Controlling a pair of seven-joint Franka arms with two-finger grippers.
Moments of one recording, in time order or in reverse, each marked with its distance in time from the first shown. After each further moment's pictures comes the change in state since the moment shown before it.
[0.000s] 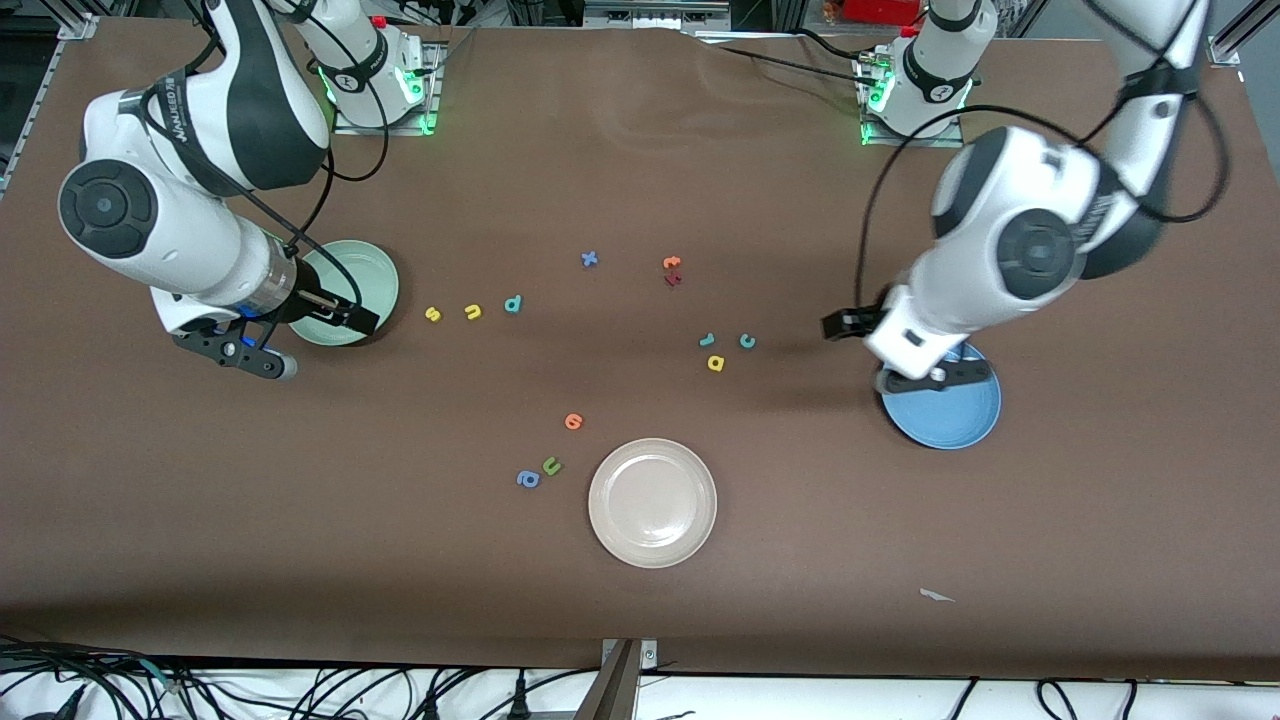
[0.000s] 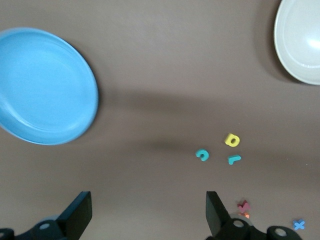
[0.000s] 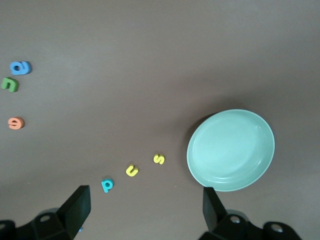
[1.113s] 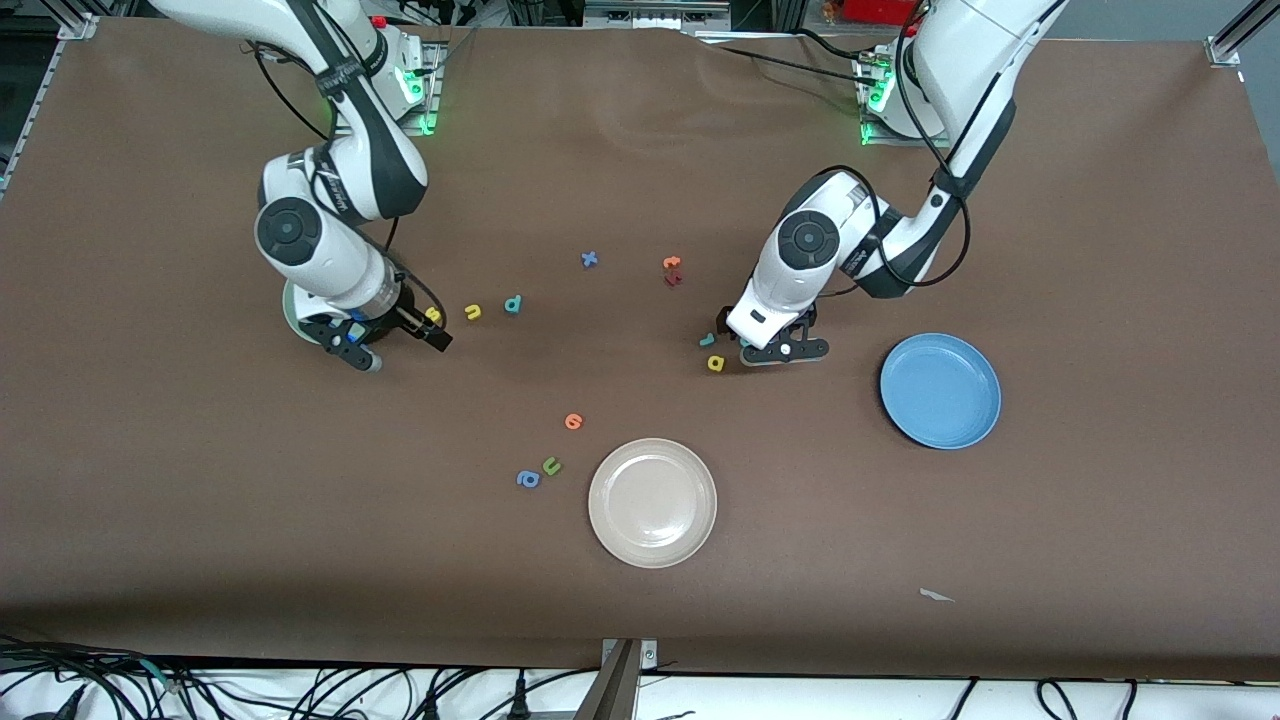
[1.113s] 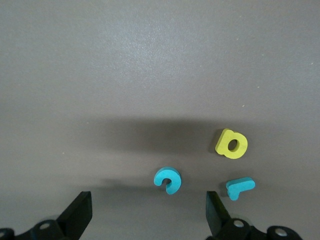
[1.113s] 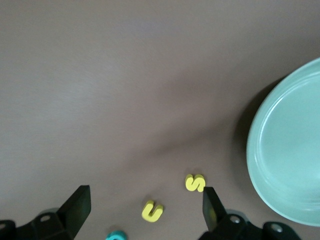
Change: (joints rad) left arm -0.106 0.197 -0.083 -0.287 0.256 0.562 -0.281; right arm 0.001 0.056 0.079 -0.514 0.011 0.696 0.272
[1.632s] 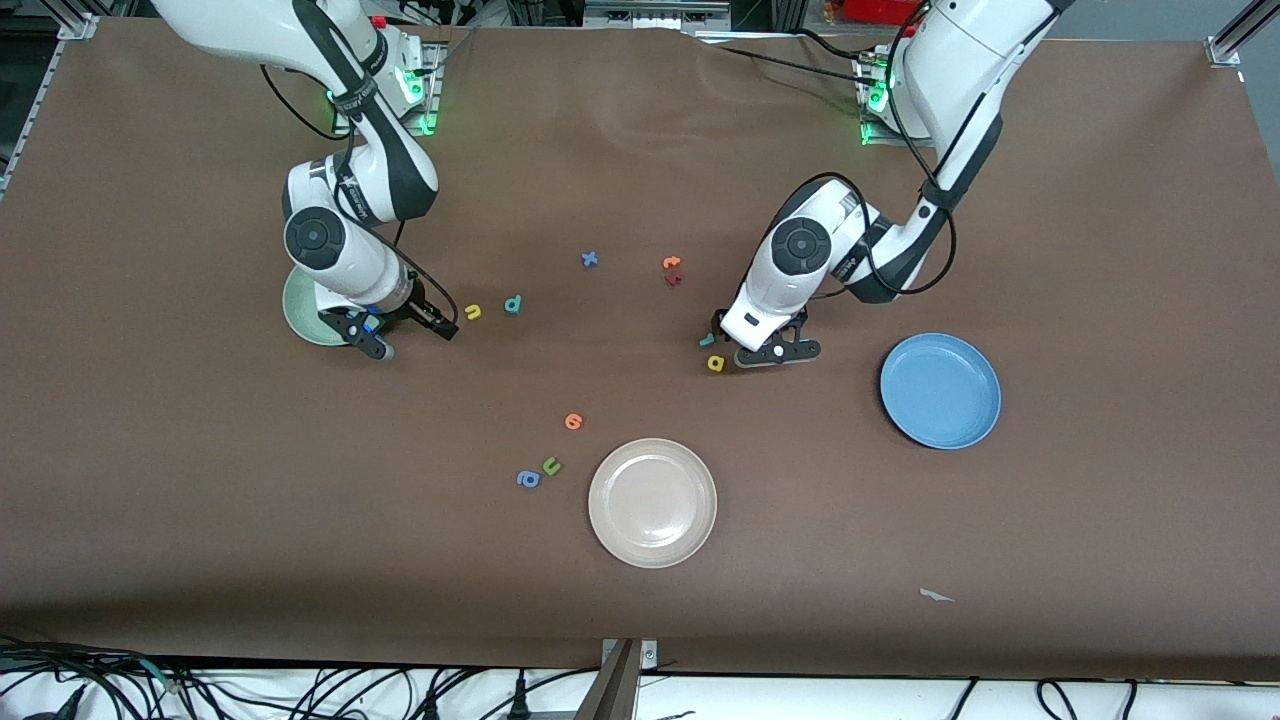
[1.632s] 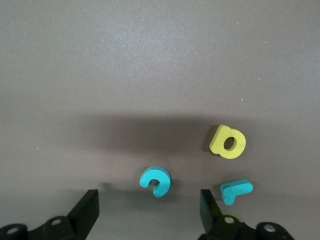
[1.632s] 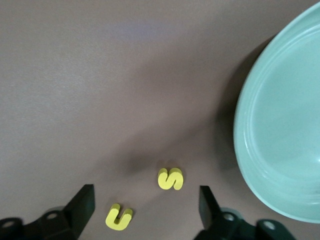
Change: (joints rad) left arm -0.016 0.037 -0.002 0.001 0.000 0.038 -0.045; right arm -0.001 0.041 0.000 -0.056 0.000 0.030 0.033
